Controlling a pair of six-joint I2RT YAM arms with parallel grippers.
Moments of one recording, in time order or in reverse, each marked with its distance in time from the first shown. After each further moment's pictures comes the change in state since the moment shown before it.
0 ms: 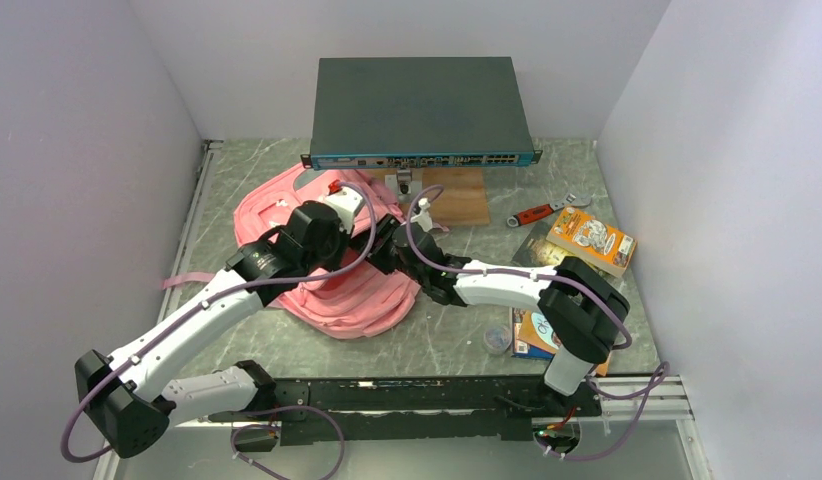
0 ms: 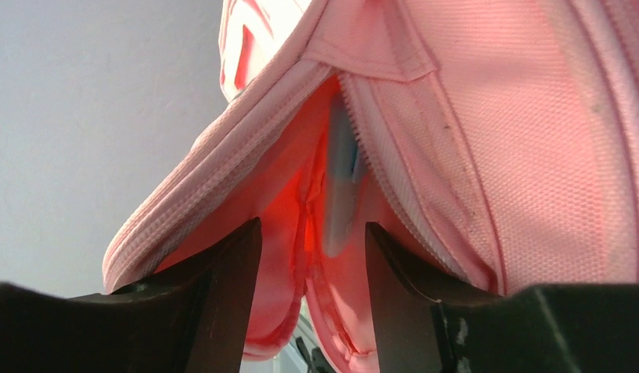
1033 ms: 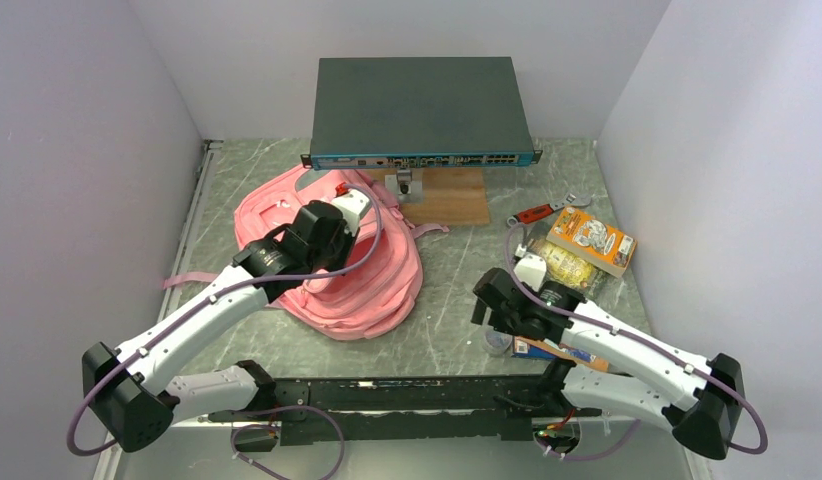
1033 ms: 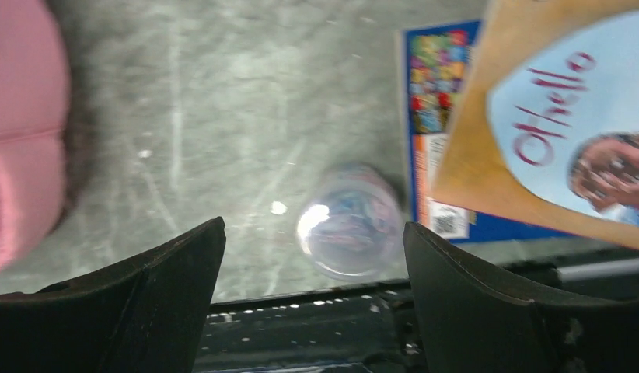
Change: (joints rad) left arm 0.008 0.032 -0.002 -0.003 0.059 0.000; right arm -0.050 -0.745 -0.220 -1.349 0.238 -0.219
